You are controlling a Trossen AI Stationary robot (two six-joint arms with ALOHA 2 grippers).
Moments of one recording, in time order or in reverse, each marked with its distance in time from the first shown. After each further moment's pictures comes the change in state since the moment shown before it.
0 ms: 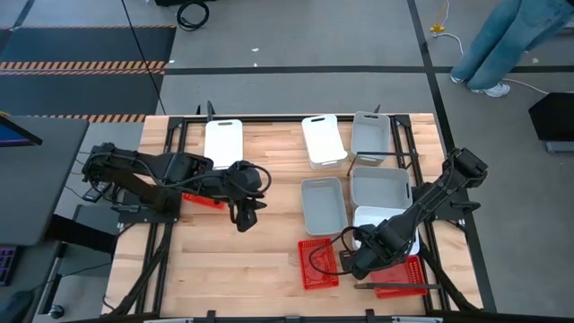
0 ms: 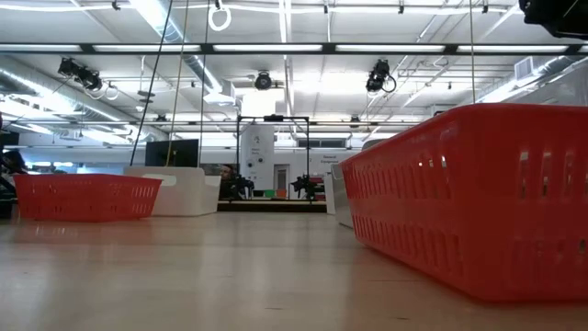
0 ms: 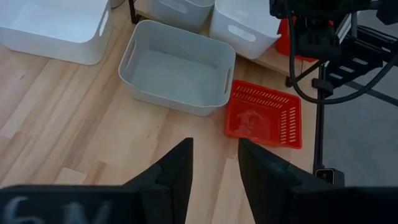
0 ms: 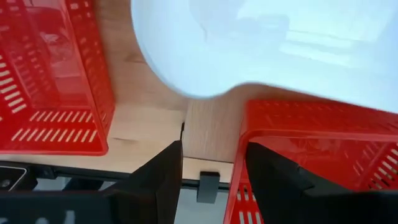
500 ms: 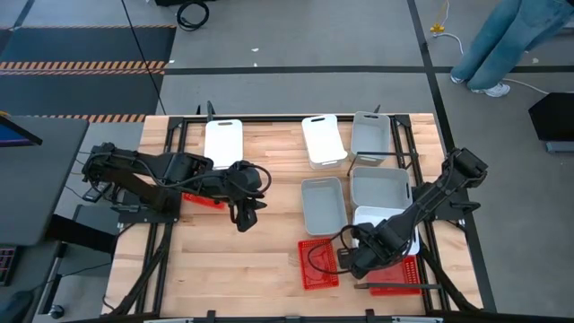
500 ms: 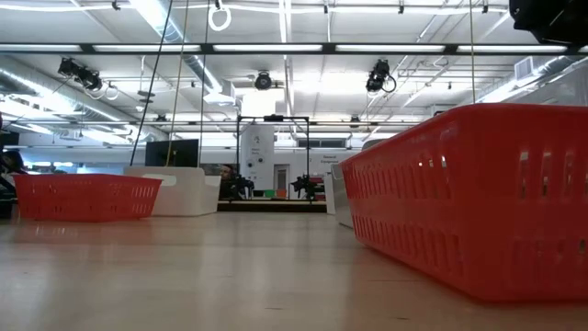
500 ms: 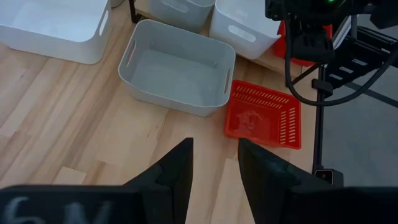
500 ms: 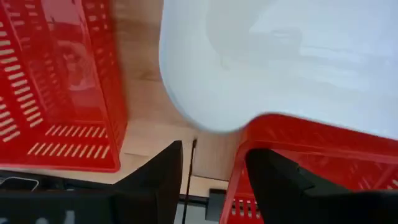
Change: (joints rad) left arm 0.000 0.000 0.000 0.000 0.000 -0.006; right arm -0.008 0.000 -0.024 0.030 0.063 -0.014
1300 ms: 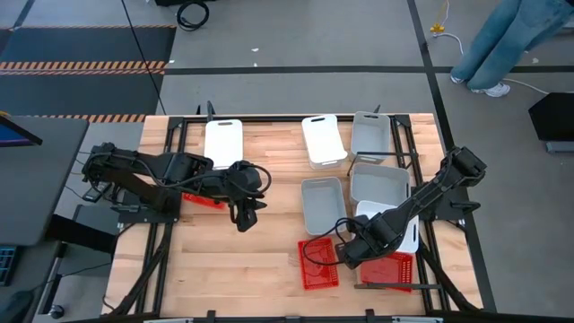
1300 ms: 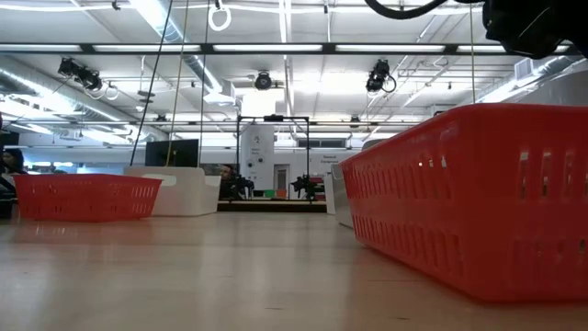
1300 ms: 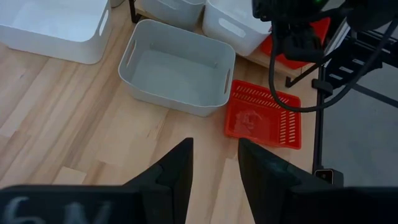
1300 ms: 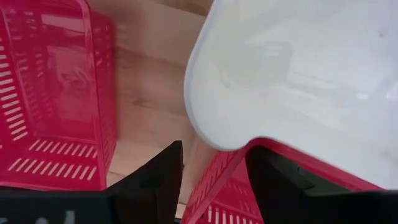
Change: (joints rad) left arm 0.000 0.000 0.000 0.000 0.000 -0.001; right arm -0.065 0.000 0.000 -0.065 0.000 -0.189
